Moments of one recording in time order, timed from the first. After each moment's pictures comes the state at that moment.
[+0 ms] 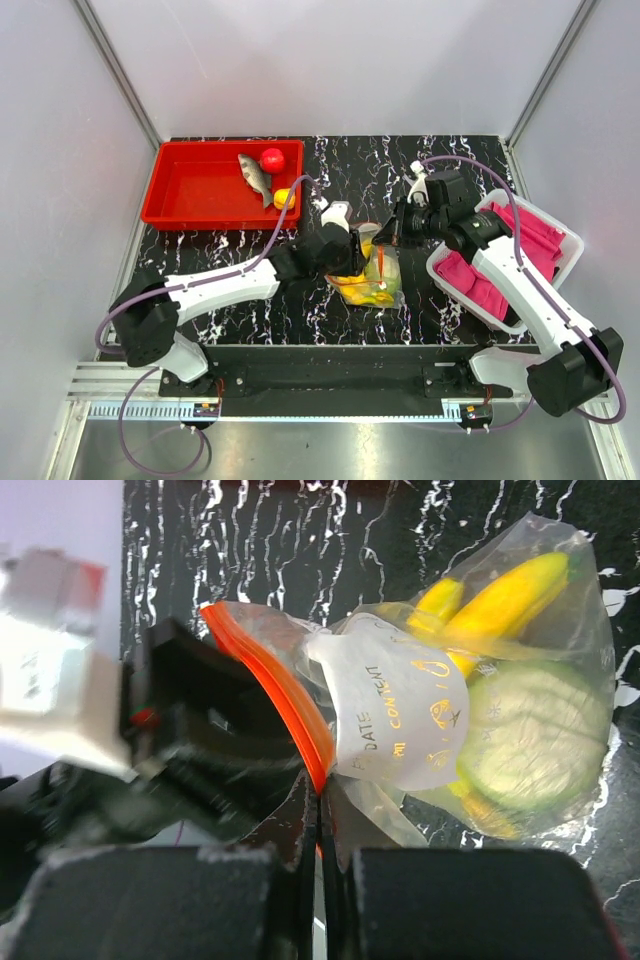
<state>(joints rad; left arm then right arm) -1.01 1.51 1.05 -0.15 -0.22 -0.73 0.42 1.22 1.15 -0.65 -0.42 0.56</state>
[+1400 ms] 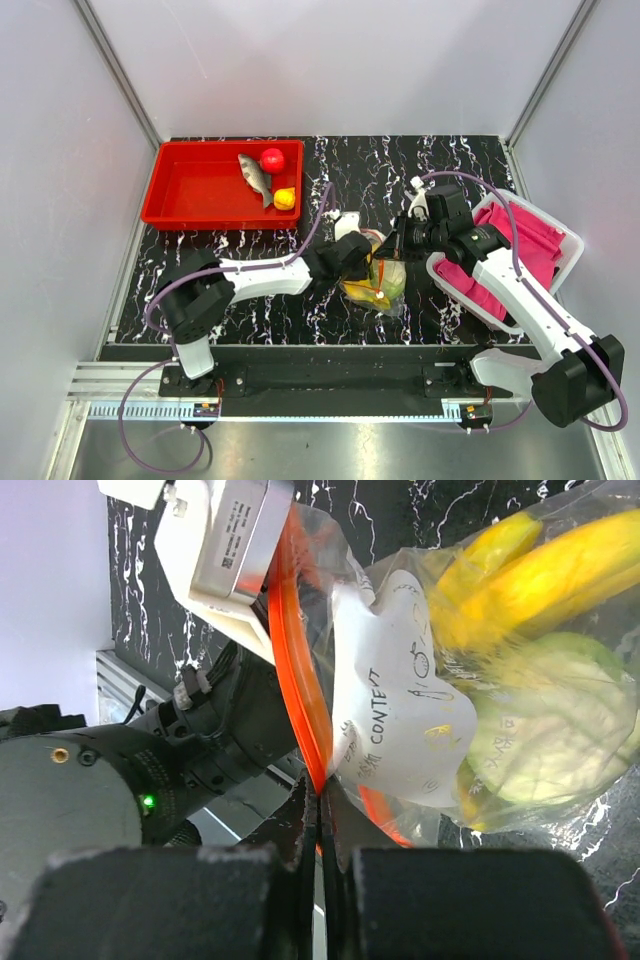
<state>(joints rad) -1.02 1.78 1.11 -0.11 -0.32 -0.83 0.42 1.16 1.02 -0.61 -0.45 0.58</state>
